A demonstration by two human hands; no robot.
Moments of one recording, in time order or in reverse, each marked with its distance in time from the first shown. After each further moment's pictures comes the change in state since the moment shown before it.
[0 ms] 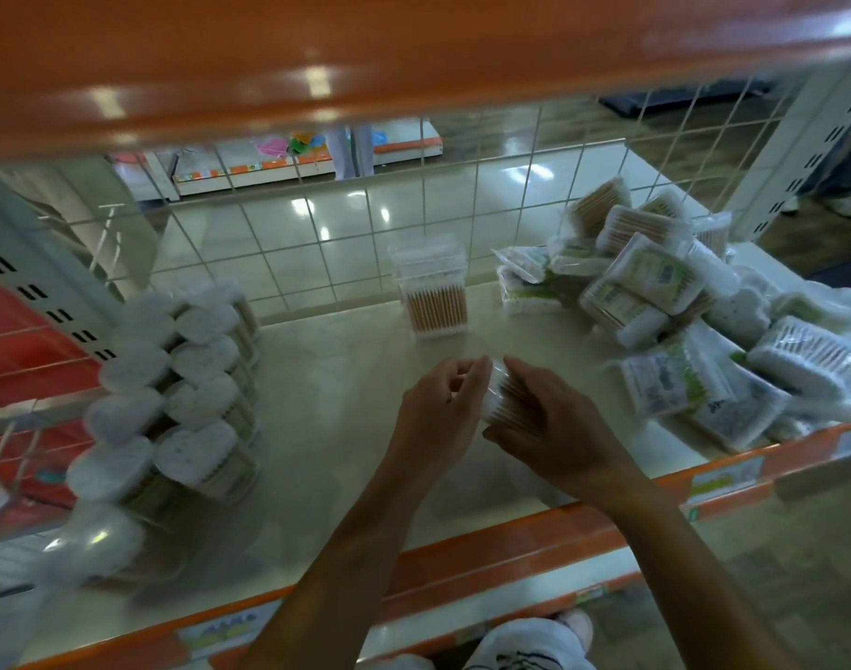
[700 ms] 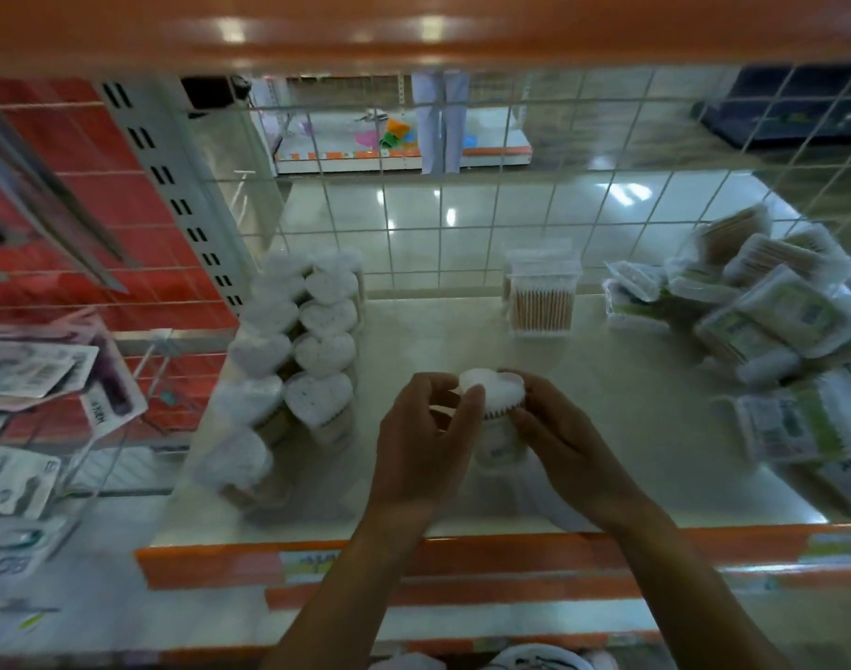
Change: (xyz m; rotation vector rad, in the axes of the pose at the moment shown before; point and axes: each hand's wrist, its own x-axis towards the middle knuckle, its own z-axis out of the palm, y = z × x) left_hand -0.060 -0.020 -0.079 0.053 0.319 -0.011; right_hand 0.008 -0.052 0.056 0.633 -0.267 -0.060
